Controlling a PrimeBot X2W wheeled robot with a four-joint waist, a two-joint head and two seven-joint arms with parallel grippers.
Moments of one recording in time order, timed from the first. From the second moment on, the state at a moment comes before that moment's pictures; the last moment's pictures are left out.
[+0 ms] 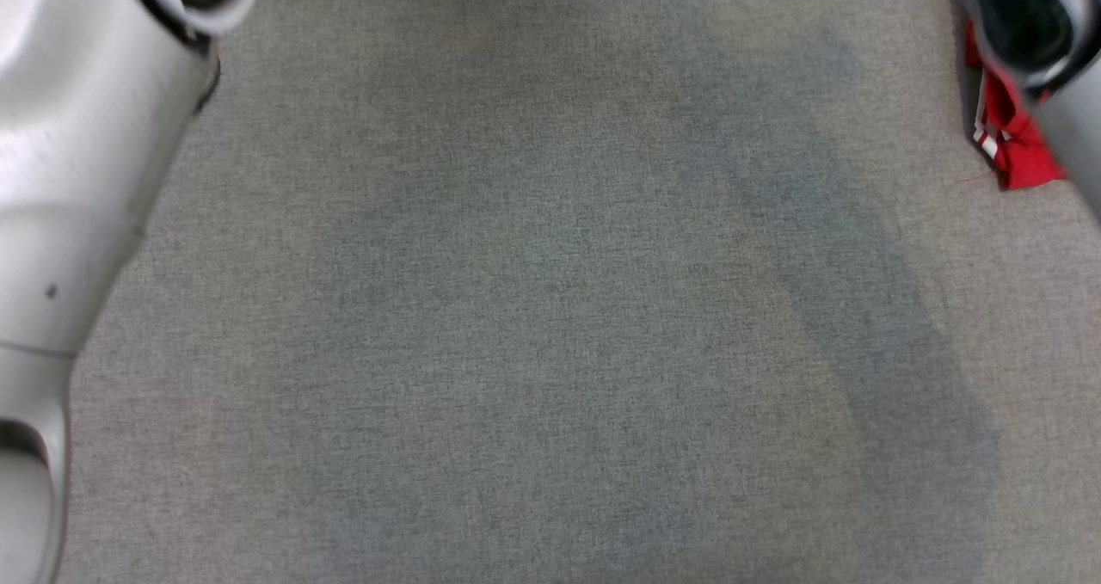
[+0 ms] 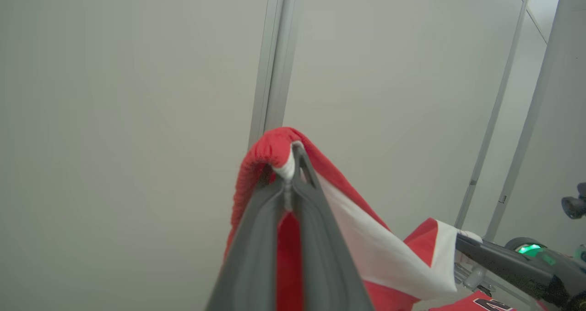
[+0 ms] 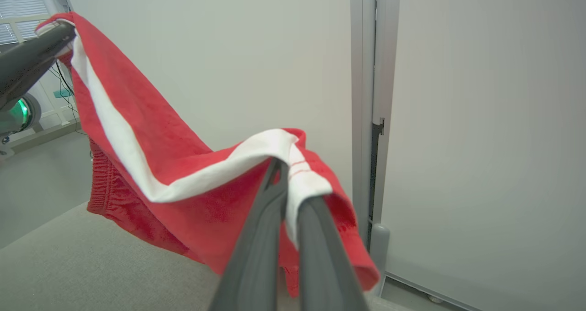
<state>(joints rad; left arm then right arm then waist) -1.44 0.34 -0.82 0.62 -1.02 -0.13 -0.26 -1.42 -0.45 0.86 0.65 1.04 0.13 -0.19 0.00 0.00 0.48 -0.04</state>
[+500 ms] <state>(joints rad) -0.71 0.36 -0.69 0.37 -0.86 -0.13 -0.26 -0.91 -0.56 1.07 0.49 1.13 0.13 -0.26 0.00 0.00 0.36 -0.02</state>
